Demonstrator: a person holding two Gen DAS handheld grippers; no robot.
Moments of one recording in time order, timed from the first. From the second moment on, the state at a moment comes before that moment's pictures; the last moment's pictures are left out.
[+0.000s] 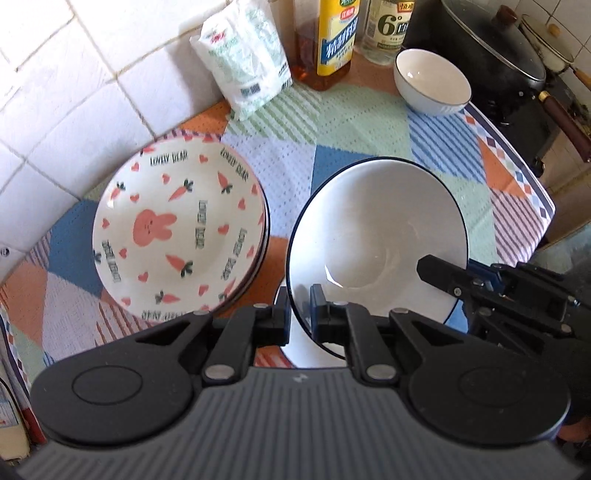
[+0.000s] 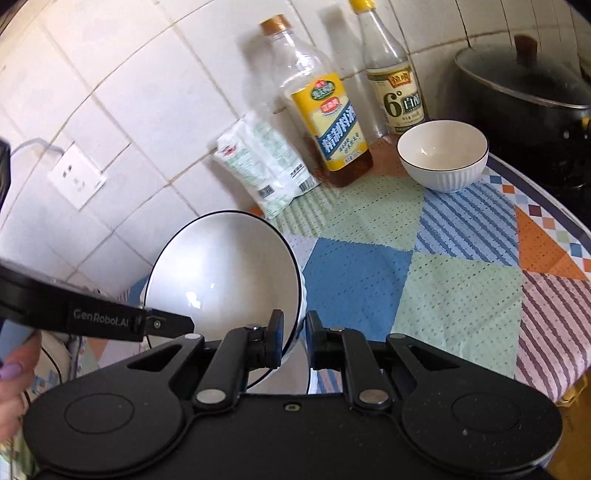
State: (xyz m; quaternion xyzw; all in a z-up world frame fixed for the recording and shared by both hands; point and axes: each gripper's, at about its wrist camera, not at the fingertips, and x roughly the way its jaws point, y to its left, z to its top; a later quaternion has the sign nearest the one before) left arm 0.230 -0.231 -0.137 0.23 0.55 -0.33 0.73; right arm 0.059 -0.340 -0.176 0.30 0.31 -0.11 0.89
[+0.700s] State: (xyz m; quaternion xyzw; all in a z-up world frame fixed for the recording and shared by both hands) left arm 0.224 -0.207 -0.175 0.22 0.60 -0.32 0.70; right arm 0.042 -0.298 -0.203 0.32 0.31 -0.15 0.88
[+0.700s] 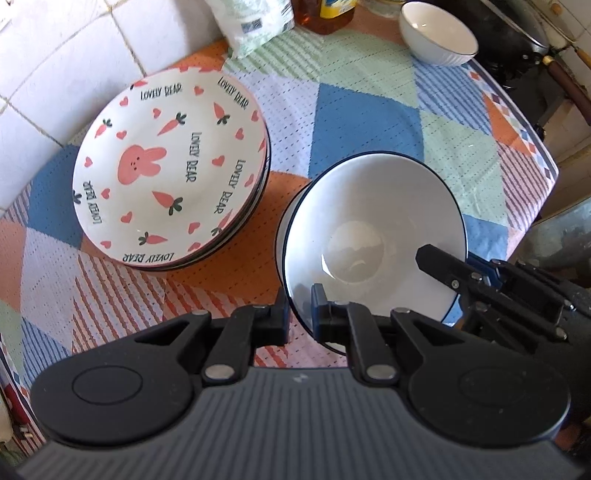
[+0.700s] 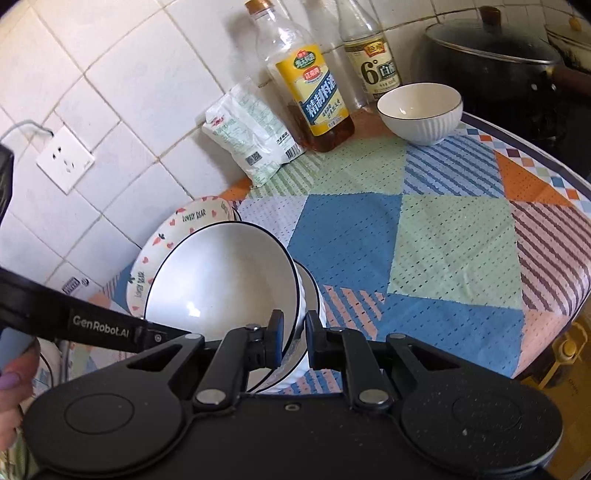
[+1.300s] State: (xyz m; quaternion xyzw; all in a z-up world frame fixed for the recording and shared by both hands) left arm 0.239 -0.208 -0.199 0.20 0.64 -0.31 0.67; right arm 0.084 -0.262 -0.192 0.07 0.38 -0.17 0.91
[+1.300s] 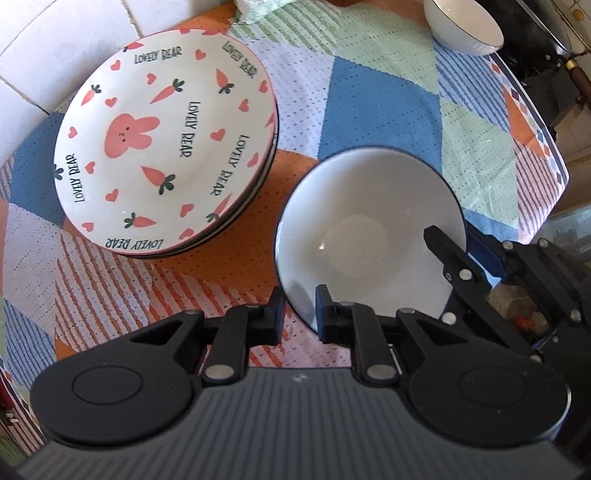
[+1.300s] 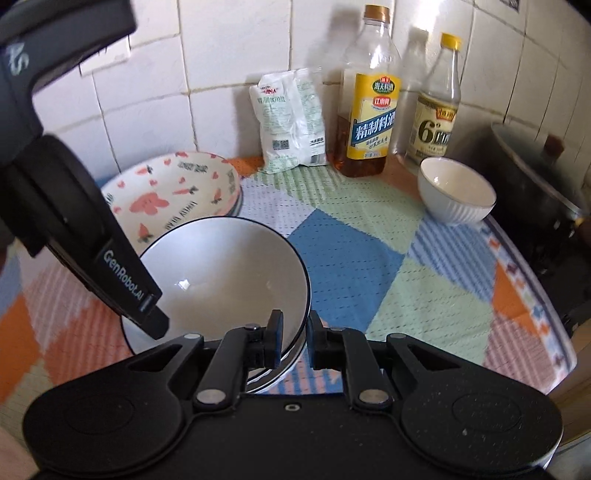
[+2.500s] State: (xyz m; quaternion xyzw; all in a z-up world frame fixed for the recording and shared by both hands) left arm 0.204 -0.289 -0.108 0.21 0.56 -0.38 0.71; right arm 0.008 -0.406 -0.155 0.13 0.27 -0.21 0.93
